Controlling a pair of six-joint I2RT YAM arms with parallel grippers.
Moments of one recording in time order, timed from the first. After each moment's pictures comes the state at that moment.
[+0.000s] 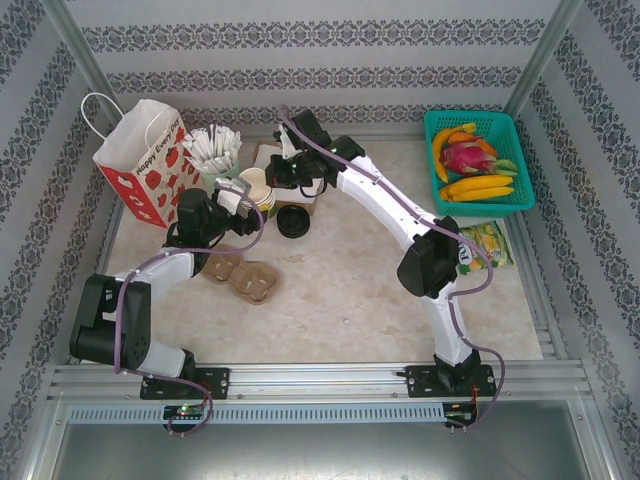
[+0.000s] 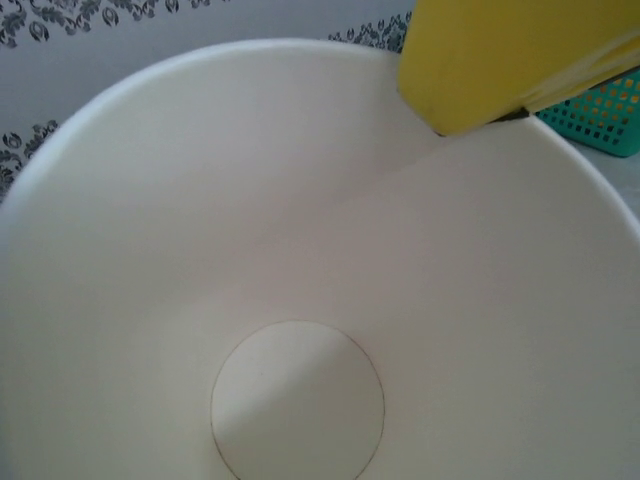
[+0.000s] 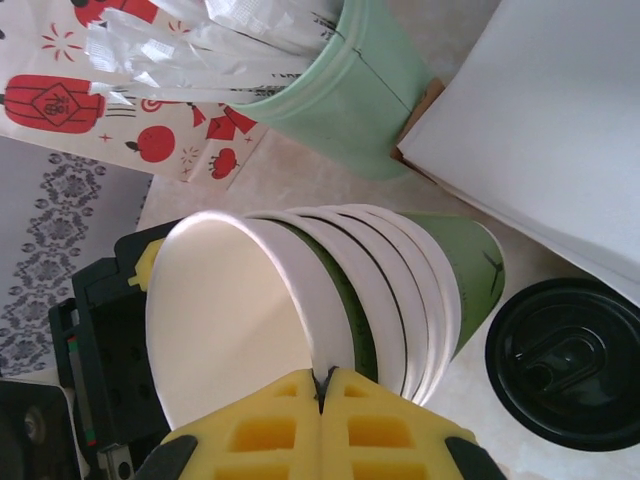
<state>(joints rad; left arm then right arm) -0.12 1.45 0.69 0.45 0.47 0.21 0.68 2.18 2.26 -0.88 -0.33 0.56</state>
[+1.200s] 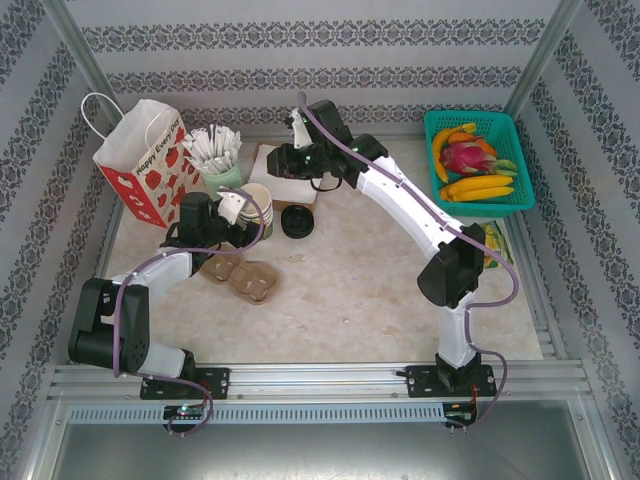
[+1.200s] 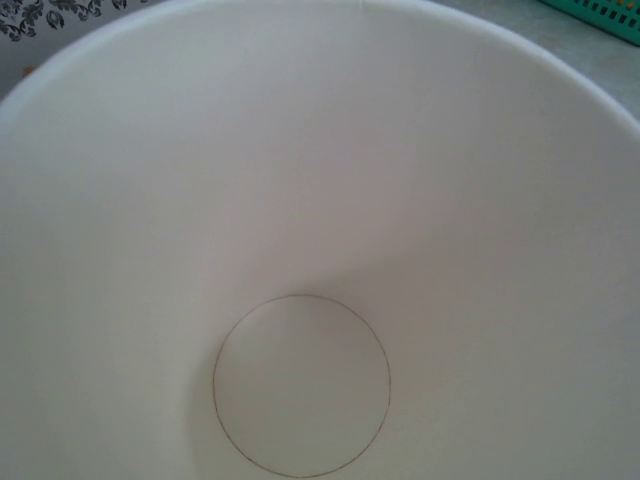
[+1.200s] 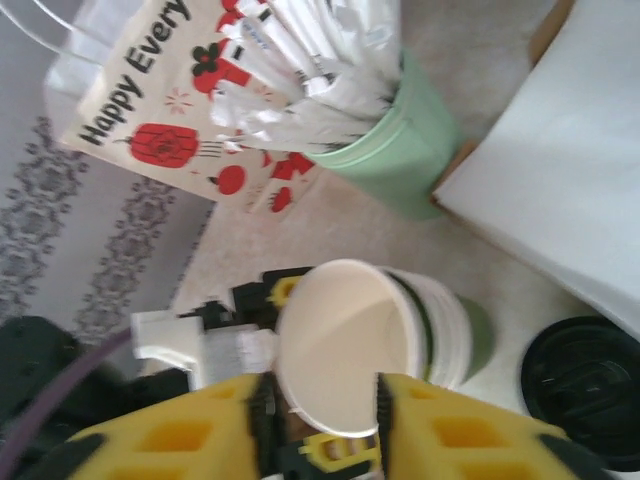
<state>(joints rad) -0.11 1.43 0.70 0.19 0.45 0.25 0.65 2.01 2.11 -0.76 -0.36 0.55</state>
